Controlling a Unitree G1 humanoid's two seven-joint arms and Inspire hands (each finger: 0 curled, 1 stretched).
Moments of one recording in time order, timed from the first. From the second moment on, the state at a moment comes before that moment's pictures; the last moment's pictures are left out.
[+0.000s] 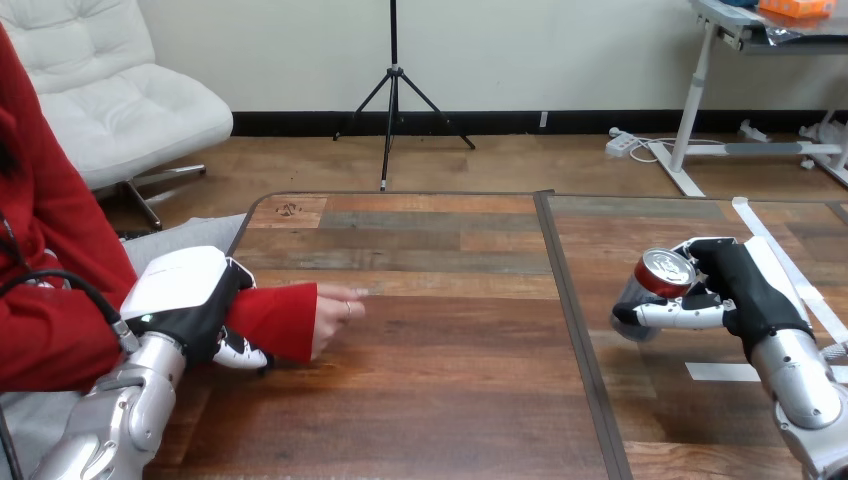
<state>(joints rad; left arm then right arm) -0.37 0.53 -0.29 0.63 0.70 -0.08 0.11 -0.60 -0.46 0.03 1.29 -0.24 -0.51 -0.06</state>
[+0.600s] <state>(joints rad) -0.32 0.53 -0.26 0.55 0.68 -0.10 0.16 -0.61 -0.43 0.03 1.29 -0.24 -0.51 -0.06</state>
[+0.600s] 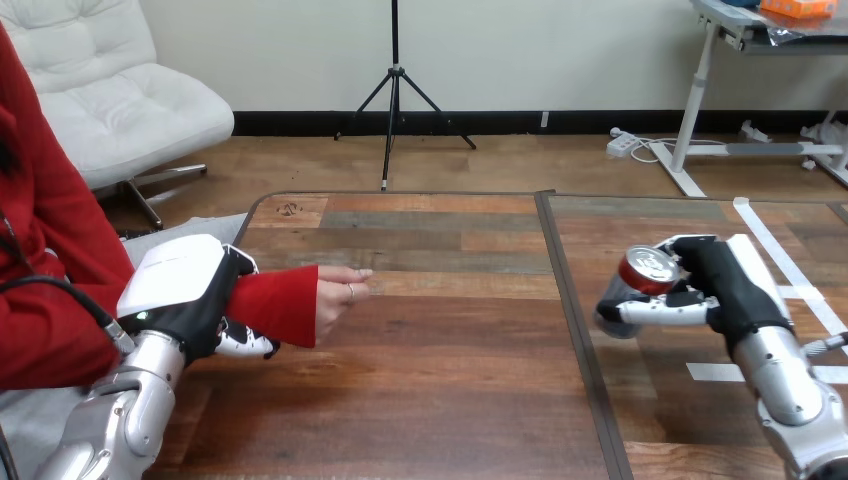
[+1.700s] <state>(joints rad) -0.25 0.53 -0.25 0.45 0.68 -0.10 0.20 -0.61 -0.37 0.04 1.29 -0.27 -0.51 -0.06</state>
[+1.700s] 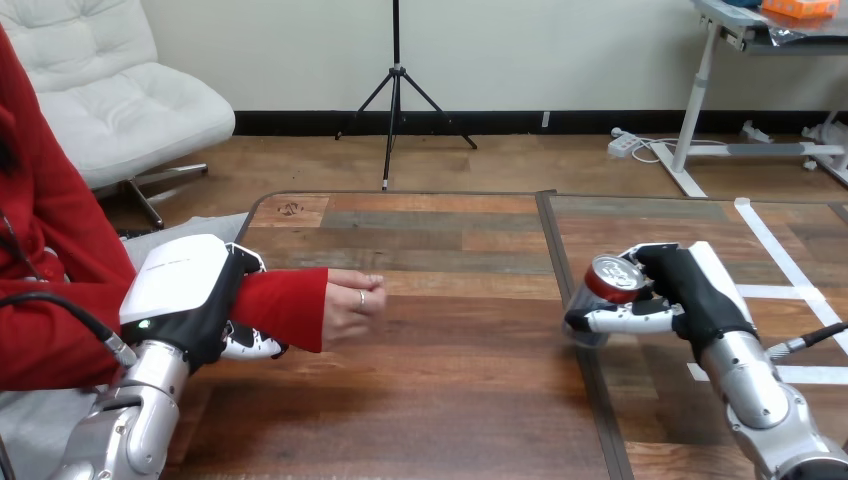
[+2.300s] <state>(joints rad) -0.25 0.51 -0.25 0.43 0.68 -0.10 0.20 -0.63 -0.33 0.04 1.29 -0.27 -0.51 -0.05</state>
